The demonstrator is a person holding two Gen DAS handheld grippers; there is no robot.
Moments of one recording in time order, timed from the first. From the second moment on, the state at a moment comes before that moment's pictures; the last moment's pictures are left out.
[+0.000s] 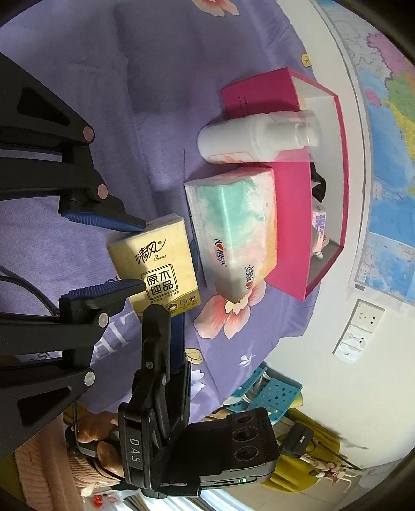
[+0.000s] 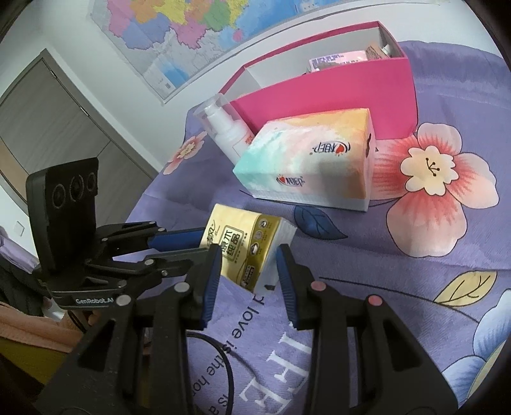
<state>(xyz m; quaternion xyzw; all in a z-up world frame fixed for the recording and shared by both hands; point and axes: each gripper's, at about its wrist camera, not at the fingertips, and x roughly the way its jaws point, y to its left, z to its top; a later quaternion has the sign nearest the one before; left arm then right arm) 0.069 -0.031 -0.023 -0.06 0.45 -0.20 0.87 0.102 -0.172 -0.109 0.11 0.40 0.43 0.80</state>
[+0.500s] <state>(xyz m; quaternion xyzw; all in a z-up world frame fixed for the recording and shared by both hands) 0.065 -0.030 -0.014 -0.05 0.43 -0.19 0.88 0.101 -0.175 -0.103 0.11 0.38 0.44 0.81</state>
